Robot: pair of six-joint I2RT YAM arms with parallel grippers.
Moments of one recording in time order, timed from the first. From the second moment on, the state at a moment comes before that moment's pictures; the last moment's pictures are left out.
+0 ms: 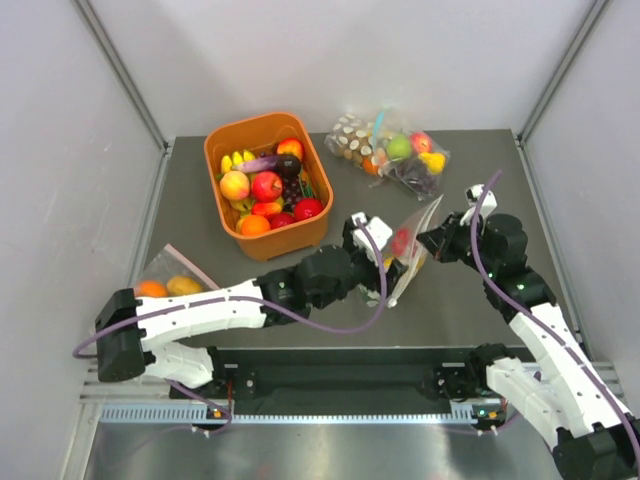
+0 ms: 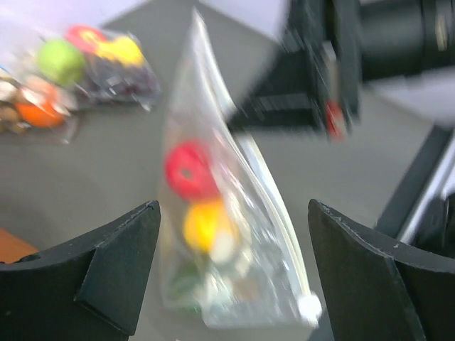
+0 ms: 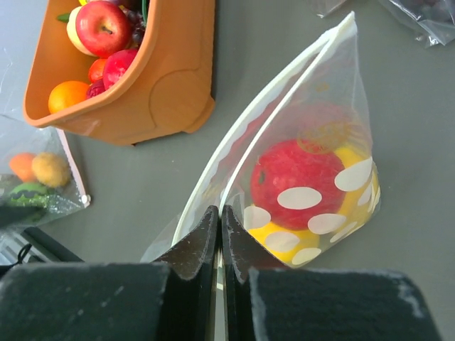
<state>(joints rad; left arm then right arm) -1.25 1.33 1.01 0.15 -0.34 -0.09 0.27 0.76 0.69 -0.27 -0.28 0.45</state>
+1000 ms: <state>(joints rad) -1.13 1.61 1.25 0.12 -0.23 -0.25 0.27 0.65 0.66 -0.32 -0.33 0.40</state>
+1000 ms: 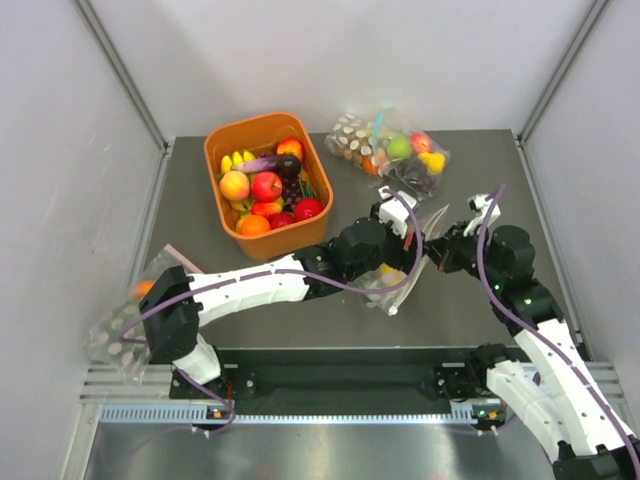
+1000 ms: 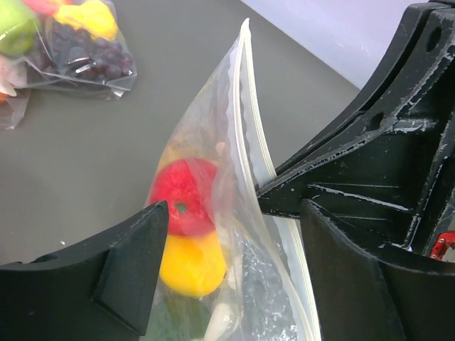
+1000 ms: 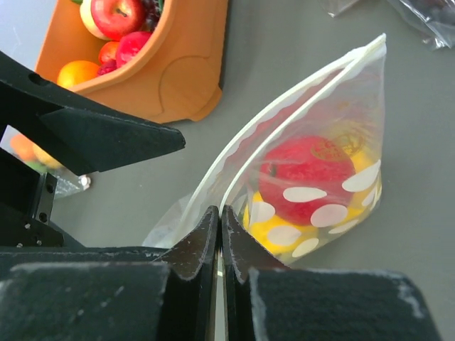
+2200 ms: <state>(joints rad) -0.96 1.48 1.27 -0.19 -0.42 -0.18 0.25 0.69 0.84 -0.46 -0.20 0.31</state>
